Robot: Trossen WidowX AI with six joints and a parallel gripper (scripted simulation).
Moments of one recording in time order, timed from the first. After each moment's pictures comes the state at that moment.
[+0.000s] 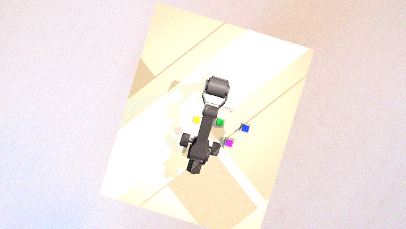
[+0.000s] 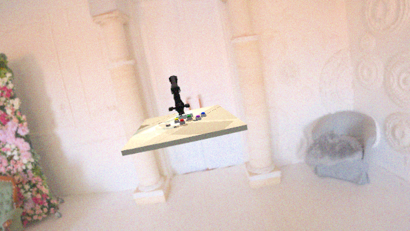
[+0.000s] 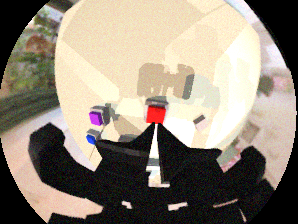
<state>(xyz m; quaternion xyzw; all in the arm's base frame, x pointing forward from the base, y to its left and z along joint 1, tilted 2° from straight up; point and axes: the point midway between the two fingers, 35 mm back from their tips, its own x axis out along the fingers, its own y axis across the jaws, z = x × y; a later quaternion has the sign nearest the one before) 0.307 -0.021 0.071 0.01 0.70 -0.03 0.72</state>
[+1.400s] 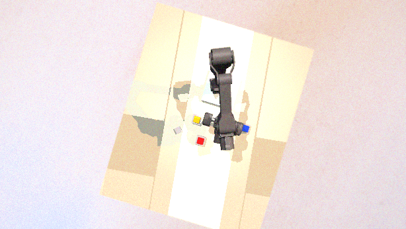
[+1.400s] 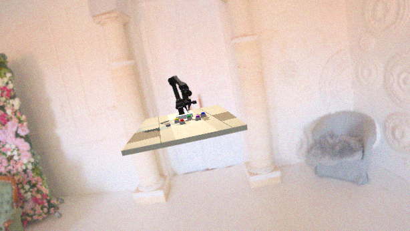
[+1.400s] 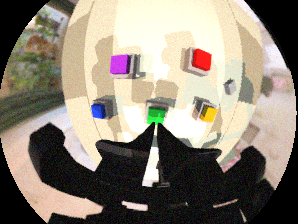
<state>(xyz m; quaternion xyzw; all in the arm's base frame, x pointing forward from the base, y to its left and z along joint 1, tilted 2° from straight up) 0.189 0.061 0.066 0.01 0.70 -0.03 0.72</state>
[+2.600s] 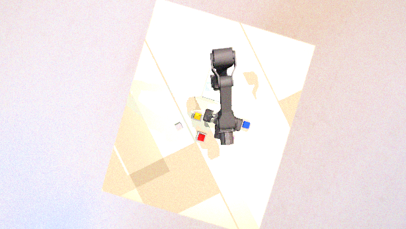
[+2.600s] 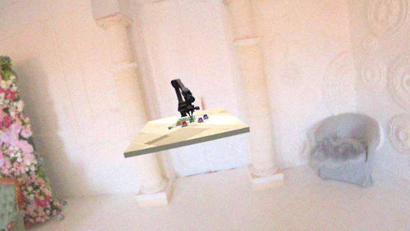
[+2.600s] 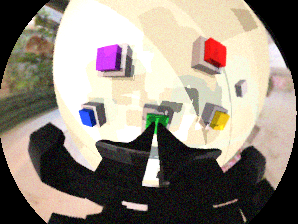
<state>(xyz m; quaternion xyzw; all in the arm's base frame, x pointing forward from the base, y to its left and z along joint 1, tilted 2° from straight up) 0.189 0.060 0.031 0.02 0.70 -0.03 0.72</state>
